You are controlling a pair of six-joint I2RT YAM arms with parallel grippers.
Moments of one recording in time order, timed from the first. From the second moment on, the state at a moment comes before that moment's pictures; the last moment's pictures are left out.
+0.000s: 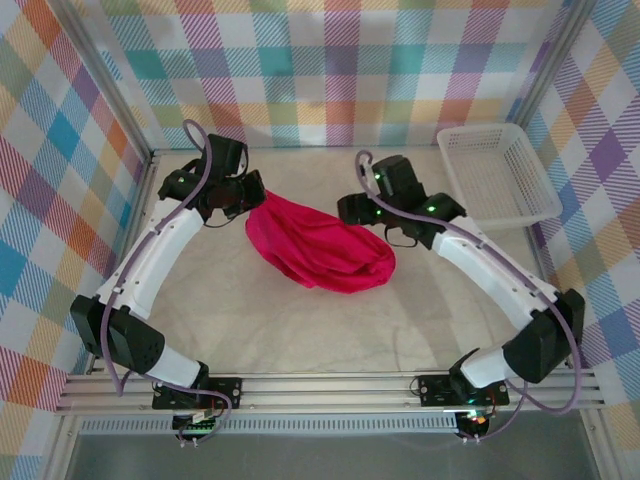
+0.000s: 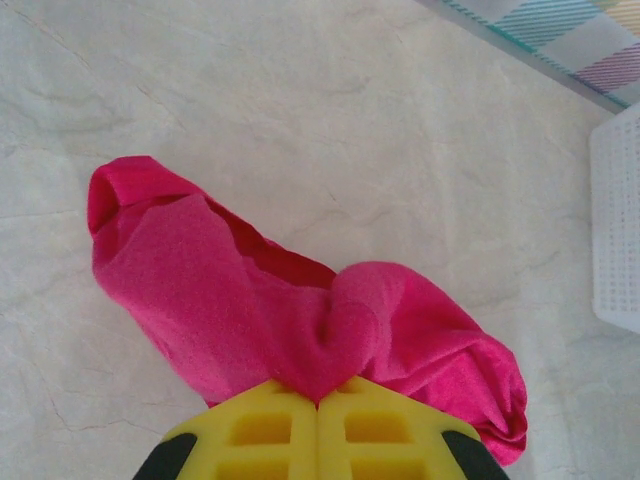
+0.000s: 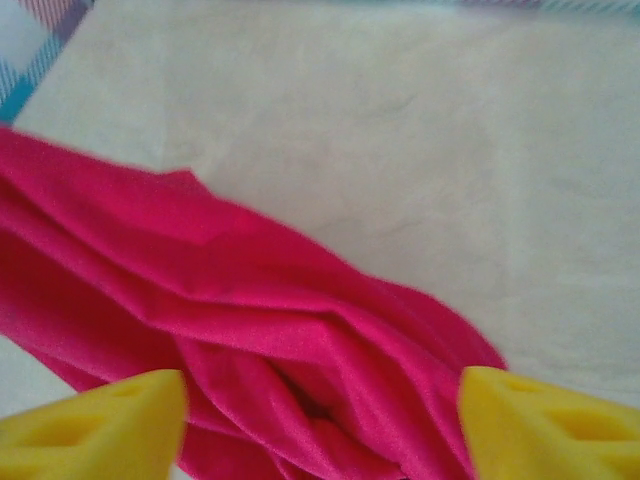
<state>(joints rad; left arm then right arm) -0.35 1.50 1.59 -0.96 0.06 -0.68 0.63 1.46 1.37 -0.64 -0.01 0.28</state>
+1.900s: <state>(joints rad) -0.40 1.77 1.62 -1.02 -0.08 -0.66 0.39 1.58 1.29 -0.71 -0.34 0.42</state>
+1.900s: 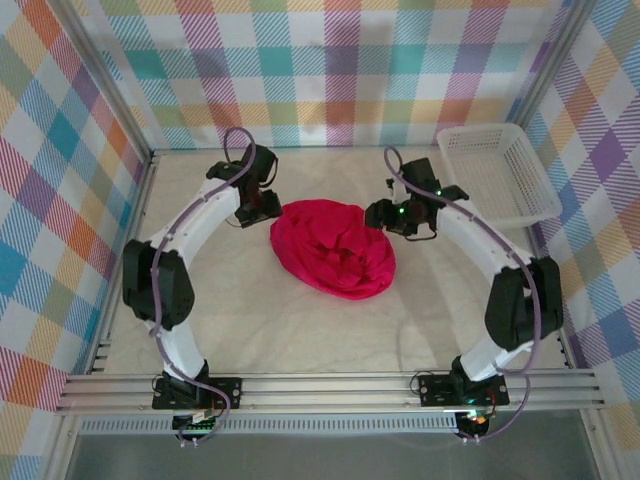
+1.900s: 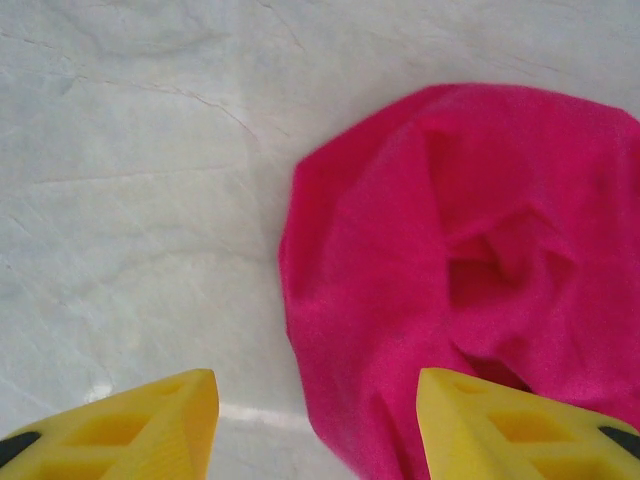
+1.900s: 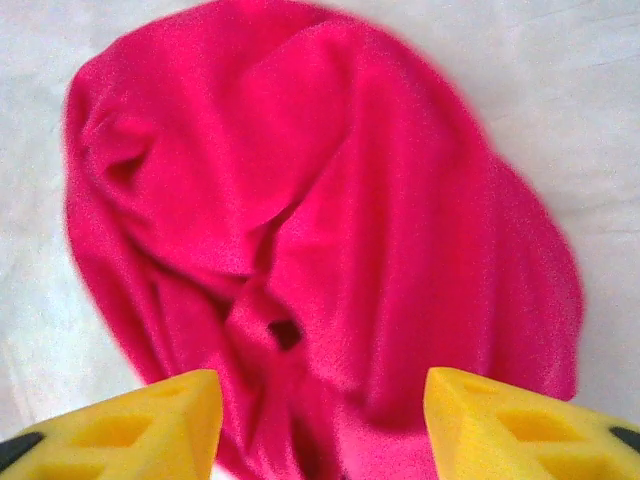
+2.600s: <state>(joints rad) -0.57 2.06 1.67 -0.86 0.12 -0.75 0.52 1.59 1.07 -0.64 -0.13 0.52</state>
